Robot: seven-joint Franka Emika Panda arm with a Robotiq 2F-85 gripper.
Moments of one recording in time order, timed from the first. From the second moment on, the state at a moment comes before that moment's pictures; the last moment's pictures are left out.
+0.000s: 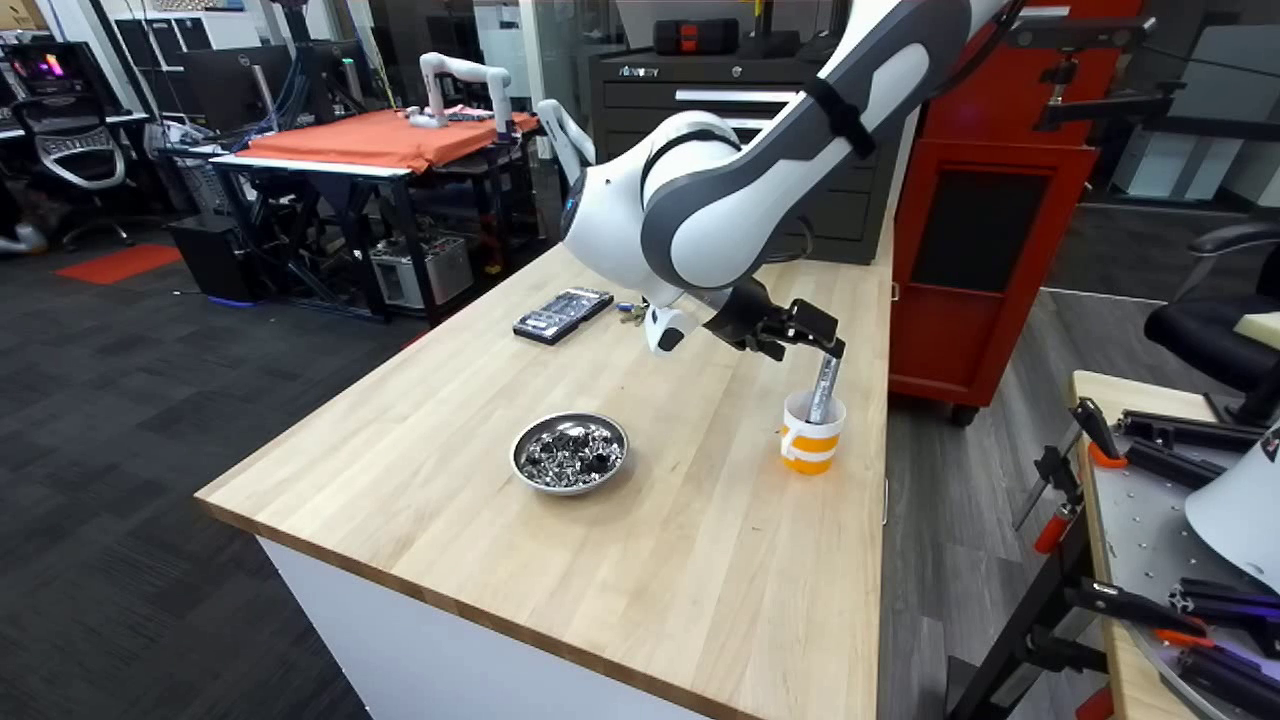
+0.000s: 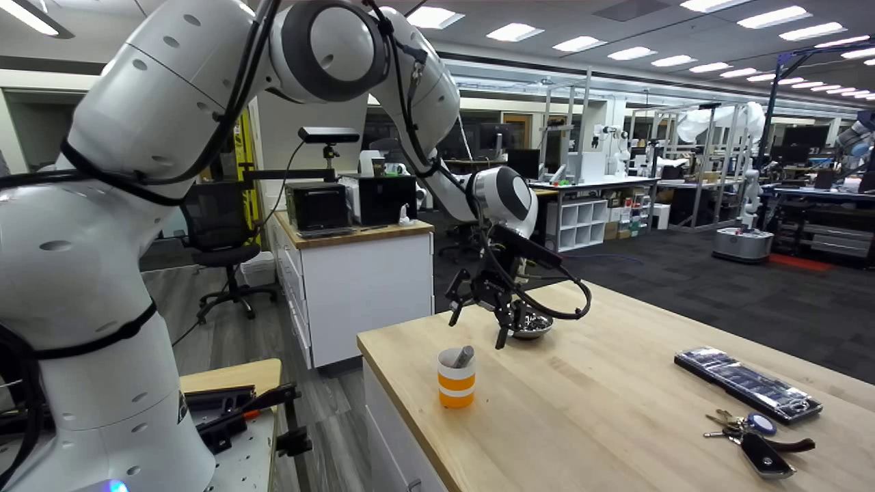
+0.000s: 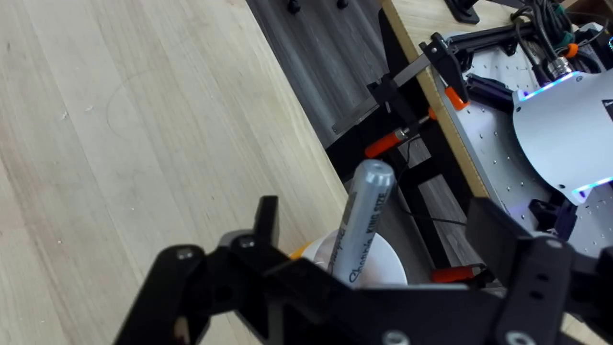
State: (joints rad) arm 0.13 0.68 0.15 -1.64 -0.45 1.44 -0.94
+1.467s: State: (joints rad) arm 0.12 0.65 0.14 -1.63 -0.43 1.46 -0.86
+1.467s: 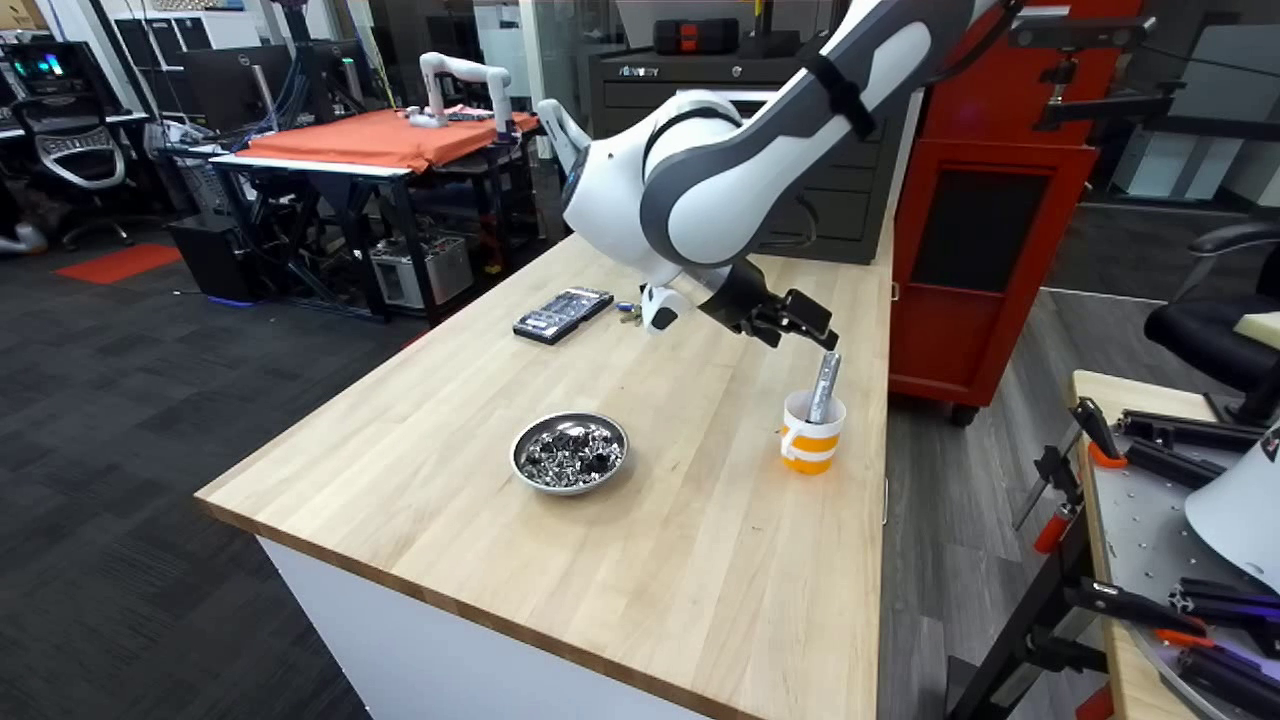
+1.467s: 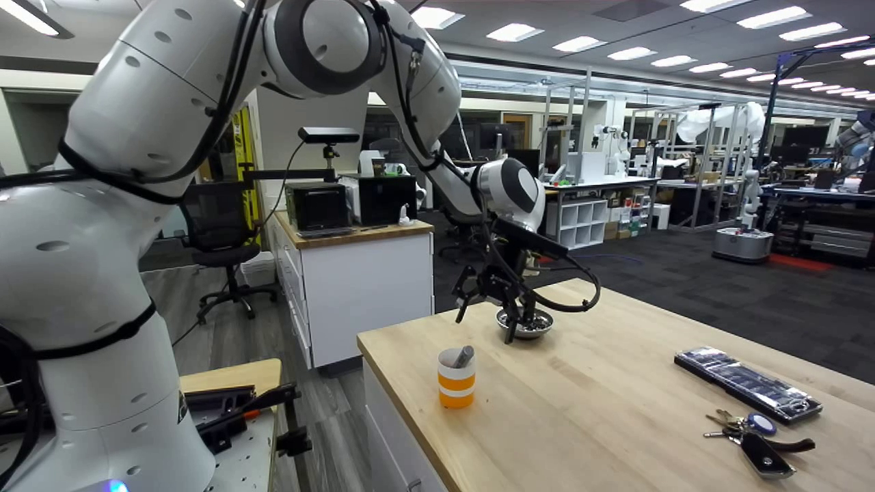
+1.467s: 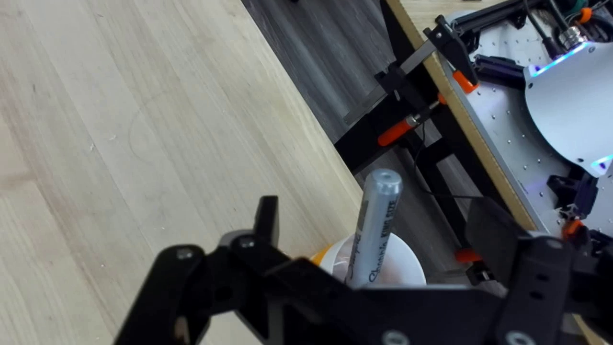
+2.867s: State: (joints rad) arm 0.02 0.25 0.11 -2.12 -0.17 1.98 -0.35
